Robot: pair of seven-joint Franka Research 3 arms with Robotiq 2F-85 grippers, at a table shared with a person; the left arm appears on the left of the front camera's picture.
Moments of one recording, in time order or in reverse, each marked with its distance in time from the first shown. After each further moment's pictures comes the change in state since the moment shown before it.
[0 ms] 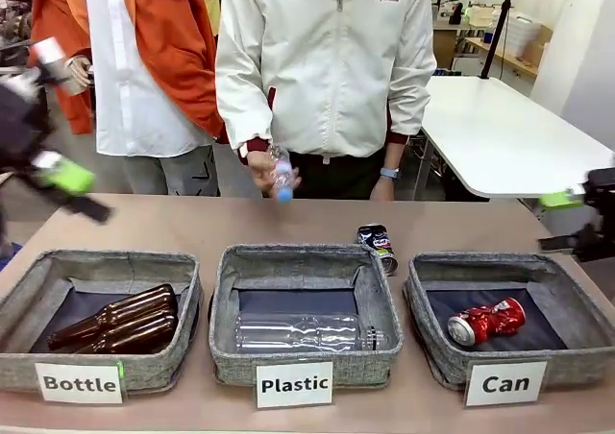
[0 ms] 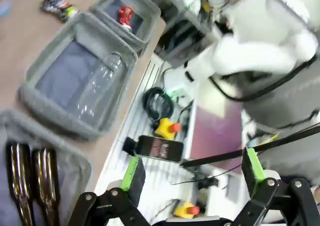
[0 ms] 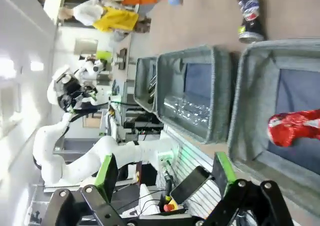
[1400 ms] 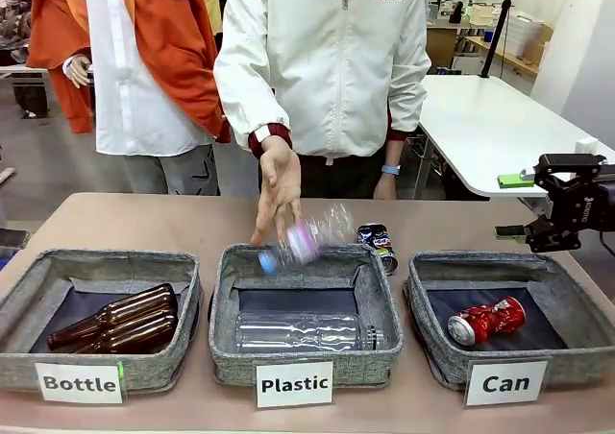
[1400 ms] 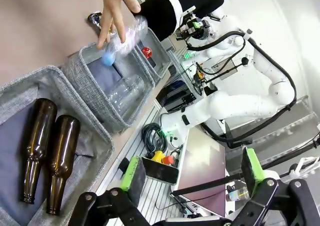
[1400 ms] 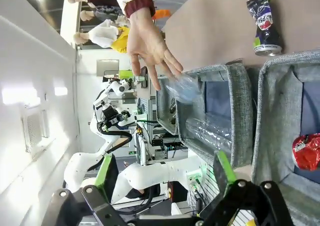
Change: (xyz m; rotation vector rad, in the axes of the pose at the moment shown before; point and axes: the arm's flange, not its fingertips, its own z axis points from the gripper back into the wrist) left arm -0.094 0.058 0.067 -0.054 -0.322 0.118; right arm 0.023 -0.010 -0.031 0.101 -0.079 -0.147
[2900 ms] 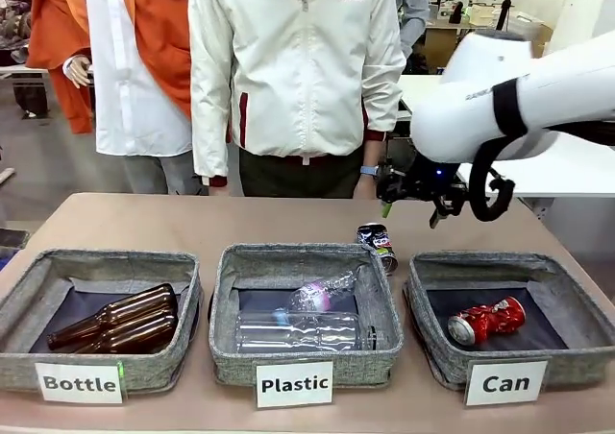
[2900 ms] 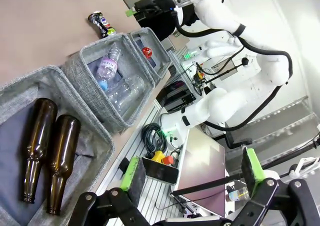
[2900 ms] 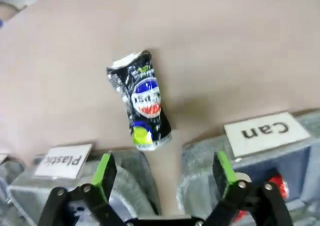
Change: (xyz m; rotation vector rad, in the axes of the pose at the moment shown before) left arm 0.000 0.000 0.001 0.000 -0.001 0.002; right arm 0.116 0.039 -0.231 -1.185 -0.070 0.049
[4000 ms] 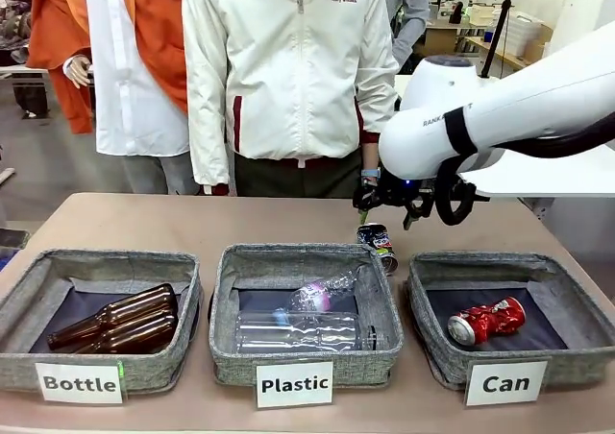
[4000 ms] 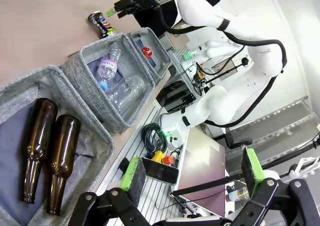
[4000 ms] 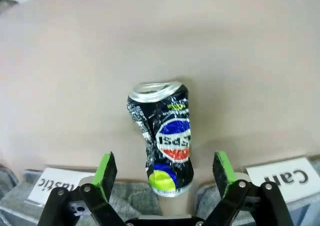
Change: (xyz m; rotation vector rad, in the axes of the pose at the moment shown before) left arm 0.000 0.000 0.000 0.000 0.000 0.000; right arm 0.023 0.034 -0.055 -0.004 0.004 0.134
